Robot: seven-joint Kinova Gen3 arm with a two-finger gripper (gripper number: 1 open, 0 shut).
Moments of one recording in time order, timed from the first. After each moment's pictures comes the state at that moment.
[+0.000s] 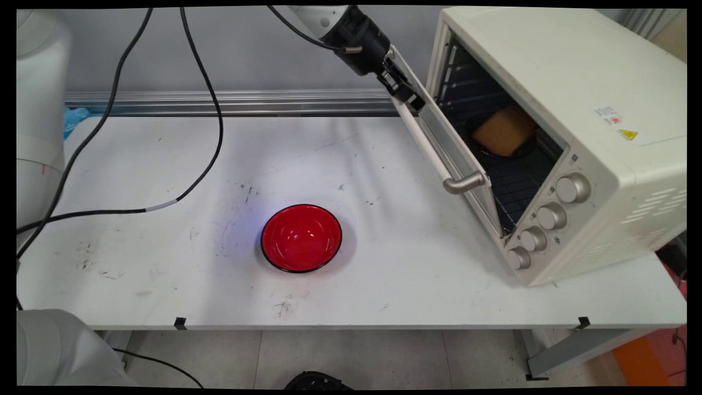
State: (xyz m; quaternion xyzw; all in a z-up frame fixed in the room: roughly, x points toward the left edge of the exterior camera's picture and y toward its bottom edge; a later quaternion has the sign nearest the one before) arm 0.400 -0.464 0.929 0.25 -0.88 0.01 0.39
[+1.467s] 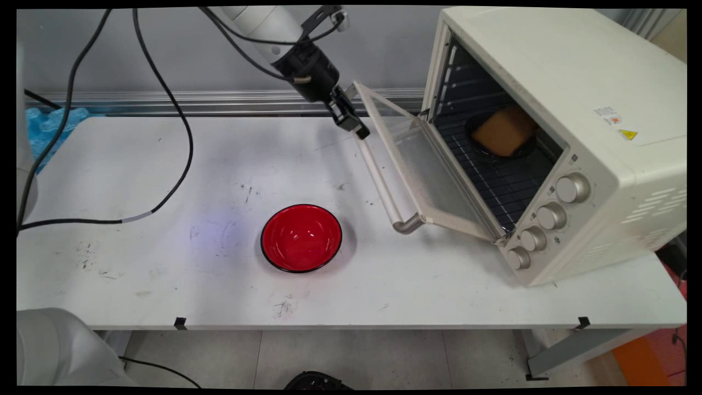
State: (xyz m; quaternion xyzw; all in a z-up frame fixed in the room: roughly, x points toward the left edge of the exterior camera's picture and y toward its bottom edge) arm 0.457 -0.420 0.900 0.28 -0.90 0.00 0.33
